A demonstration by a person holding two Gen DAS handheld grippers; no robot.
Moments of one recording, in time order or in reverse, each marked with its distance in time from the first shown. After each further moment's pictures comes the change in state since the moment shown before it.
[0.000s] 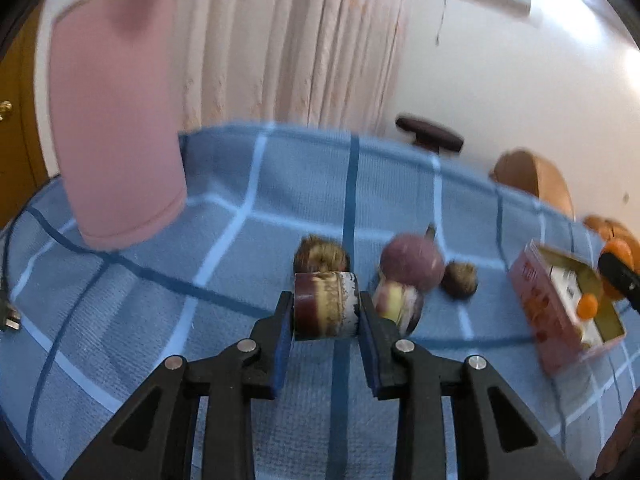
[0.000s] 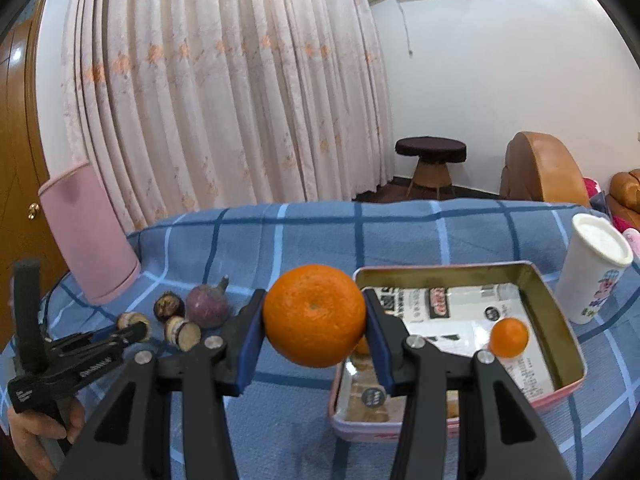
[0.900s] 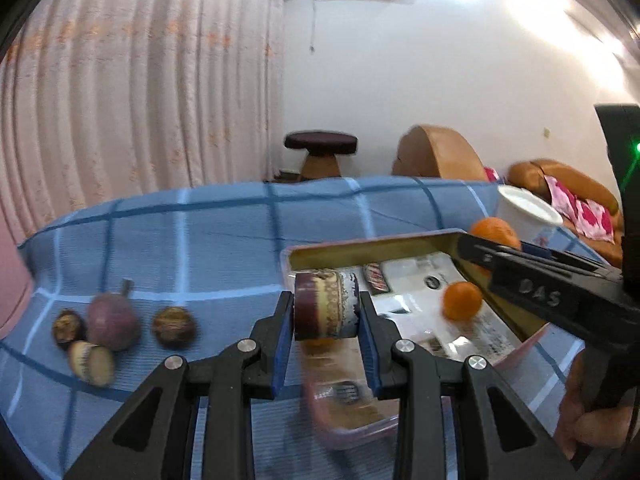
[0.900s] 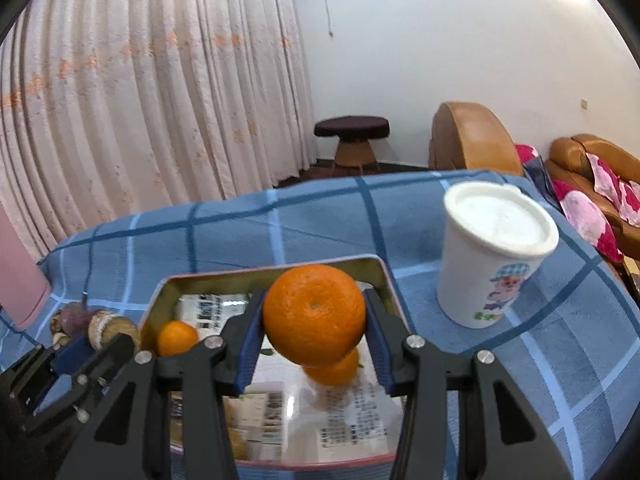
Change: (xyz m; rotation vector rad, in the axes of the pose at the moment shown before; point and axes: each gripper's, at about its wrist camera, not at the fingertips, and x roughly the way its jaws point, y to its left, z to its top) left arm 0.007 -0.212 -0.017 0.301 -0.048 -0.252; right arm 0.015 -0.136 -0.002 0.120 0.101 -0.223
